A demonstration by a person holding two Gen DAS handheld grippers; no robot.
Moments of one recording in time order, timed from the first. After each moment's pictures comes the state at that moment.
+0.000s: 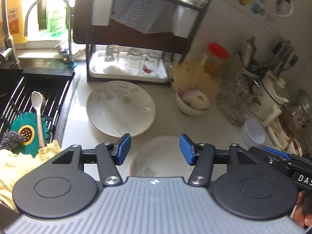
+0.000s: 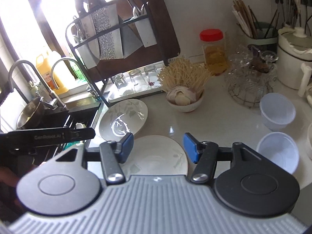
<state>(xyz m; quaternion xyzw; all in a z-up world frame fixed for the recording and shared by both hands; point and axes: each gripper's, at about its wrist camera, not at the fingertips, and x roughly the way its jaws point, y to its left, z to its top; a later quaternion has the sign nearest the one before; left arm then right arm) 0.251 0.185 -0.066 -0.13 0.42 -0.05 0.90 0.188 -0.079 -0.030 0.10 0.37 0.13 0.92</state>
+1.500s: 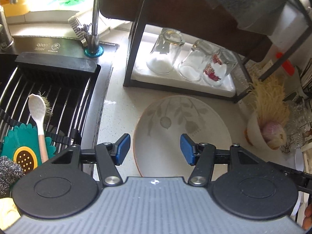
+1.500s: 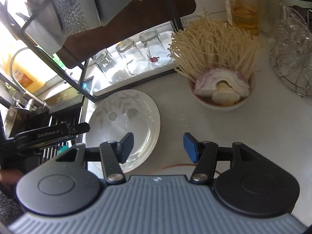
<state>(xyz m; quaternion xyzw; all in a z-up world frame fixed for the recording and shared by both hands) 0.424 0.302 -0.177 -0.16 0.49 -0.01 0.86 0.356 0.005 -0.110 0.14 0.49 0.09 0.85</state>
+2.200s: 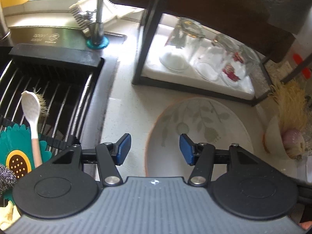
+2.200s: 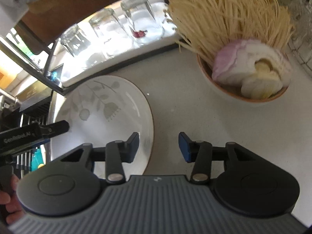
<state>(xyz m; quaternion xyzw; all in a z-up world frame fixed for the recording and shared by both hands) 0.452 0.311 -0.214 -0.17 0.50 0.01 0.85 0.403 0.036 -0.179 0.12 0.54 0.04 0.84</state>
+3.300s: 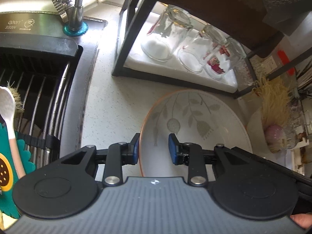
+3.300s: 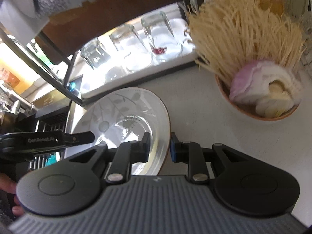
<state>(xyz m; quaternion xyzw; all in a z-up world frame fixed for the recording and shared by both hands) 0.466 0.324 -0.223 -0.22 0.52 -0.08 0.82 0.398 0.034 -0.158 0.13 0.49 0.09 0.86</state>
